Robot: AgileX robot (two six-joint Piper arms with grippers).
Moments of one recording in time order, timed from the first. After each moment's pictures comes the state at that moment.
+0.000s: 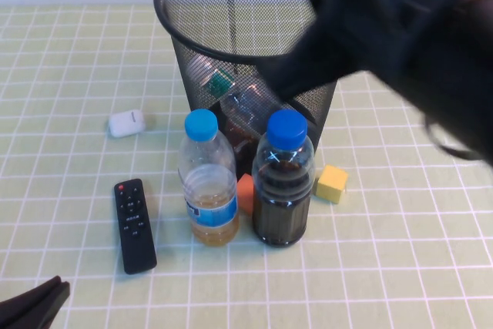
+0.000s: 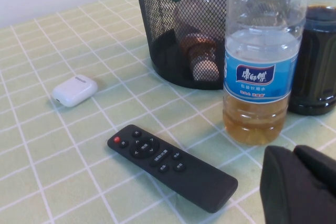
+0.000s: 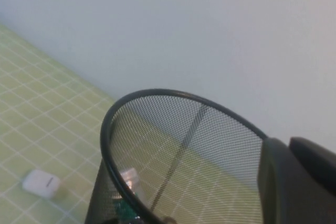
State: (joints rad) right arm 1.05 1.15 -1.18 1.71 -0.52 -2.01; left arm -0.54 0.23 -0.06 -0.03 0.15 0.08
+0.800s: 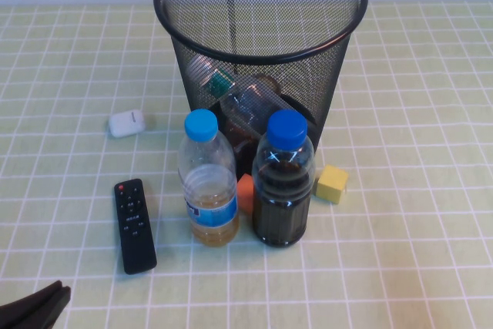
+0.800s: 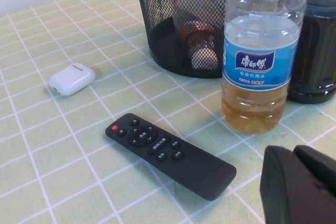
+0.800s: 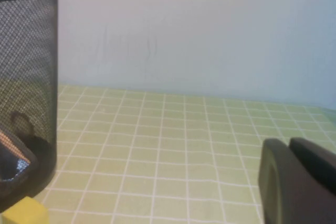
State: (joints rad) right arm 0.01 0.13 -0.11 1.72 0.07 -1.77; left arm -0.54 0.23 -0.06 -0.03 0.19 0.08
